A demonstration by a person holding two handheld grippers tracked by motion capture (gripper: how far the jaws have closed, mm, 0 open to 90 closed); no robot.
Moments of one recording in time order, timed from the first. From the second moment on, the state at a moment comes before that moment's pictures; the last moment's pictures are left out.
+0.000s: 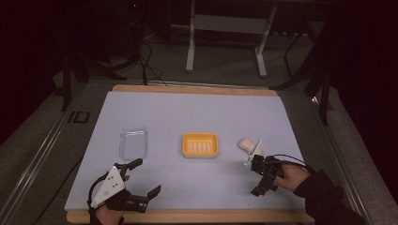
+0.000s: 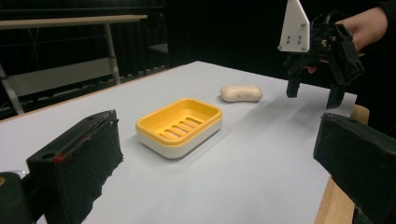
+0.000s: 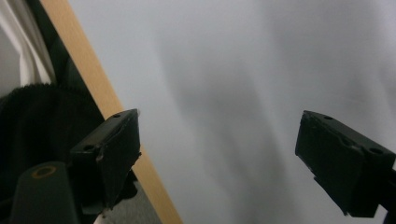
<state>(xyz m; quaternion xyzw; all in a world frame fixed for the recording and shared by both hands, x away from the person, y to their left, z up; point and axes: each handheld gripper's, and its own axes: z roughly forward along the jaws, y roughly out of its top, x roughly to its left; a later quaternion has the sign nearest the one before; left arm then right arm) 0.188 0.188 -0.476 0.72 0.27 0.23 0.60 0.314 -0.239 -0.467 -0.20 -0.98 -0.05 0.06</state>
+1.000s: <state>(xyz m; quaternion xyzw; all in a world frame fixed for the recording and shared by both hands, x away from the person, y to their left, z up) 0.188 0.188 -0.477 0.72 0.27 0.23 0.60 0.355 -0.222 -0.444 -0.19 -0.98 -0.08 0.01</state>
